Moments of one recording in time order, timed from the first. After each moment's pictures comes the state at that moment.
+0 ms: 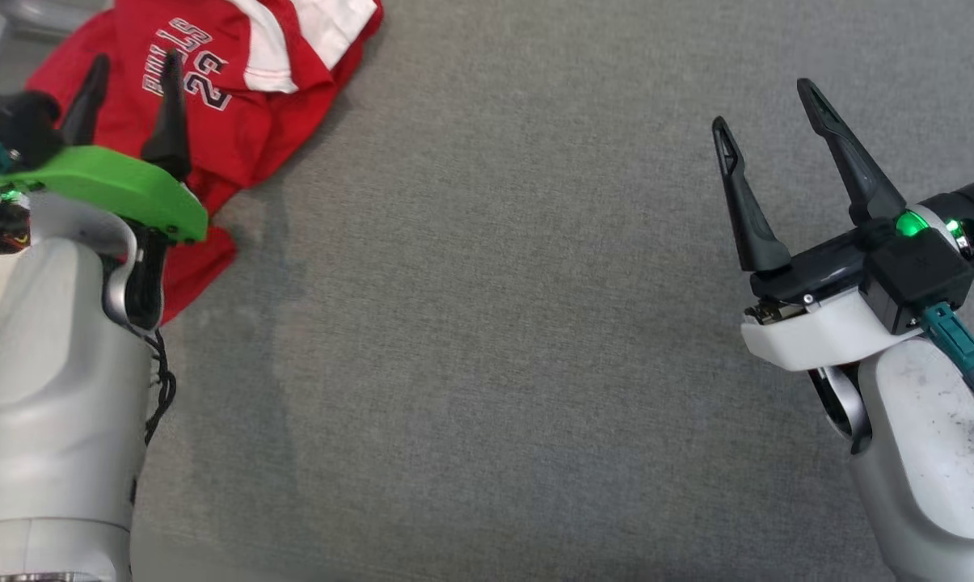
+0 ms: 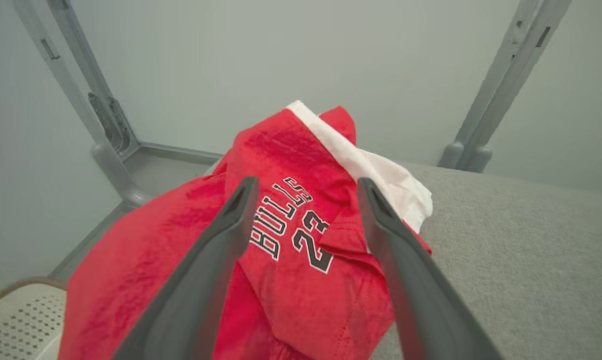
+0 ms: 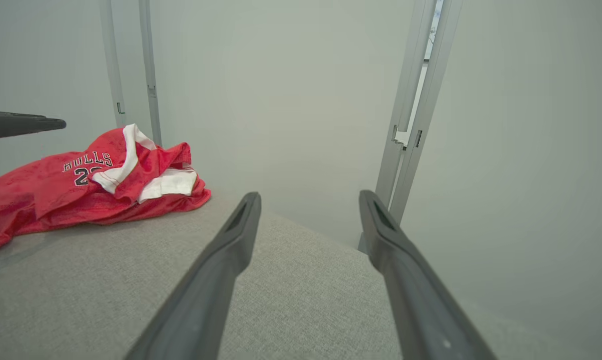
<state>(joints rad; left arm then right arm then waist) -0.82 0.21 -0.12 0.71 -0.41 -0.13 -0.16 -0.41 -0.22 0.17 -0.02 -0.01 0.13 -0.26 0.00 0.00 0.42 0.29</state>
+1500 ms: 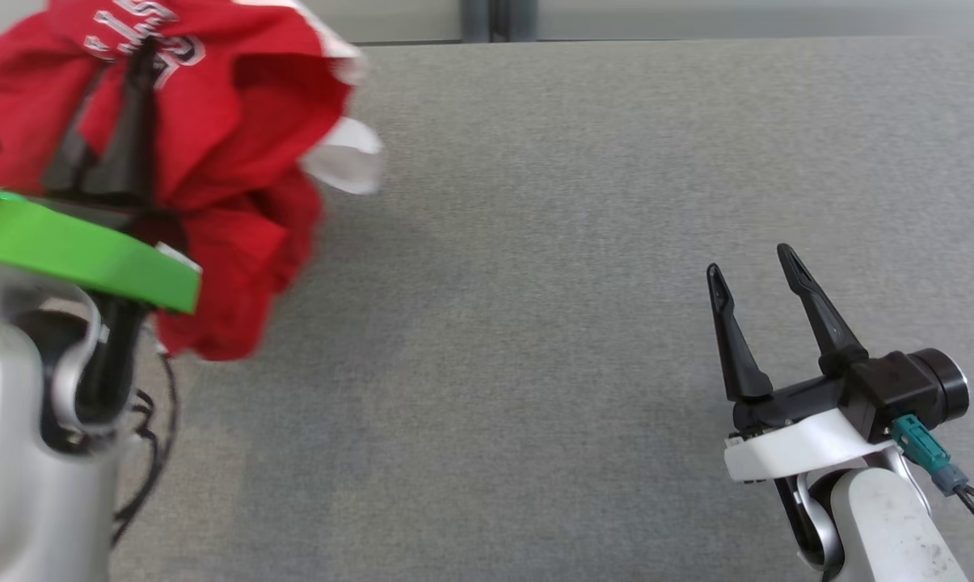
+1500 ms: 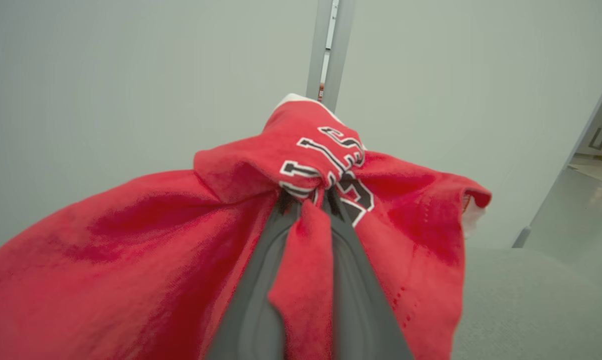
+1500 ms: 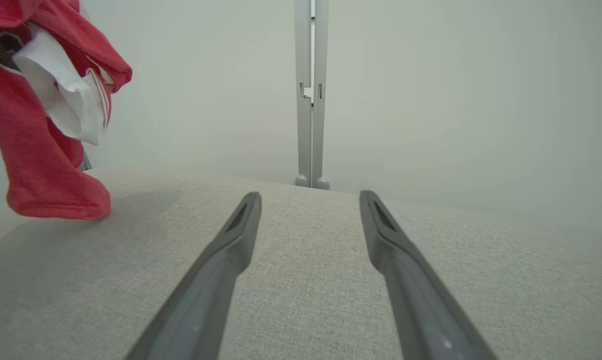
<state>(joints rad) -0.53 0.34 -0.14 -0.08 -0.64 -0.06 0.14 -0.13 -0.09 0.10 0.00 0.04 0.13 -0.26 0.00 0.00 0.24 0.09</state>
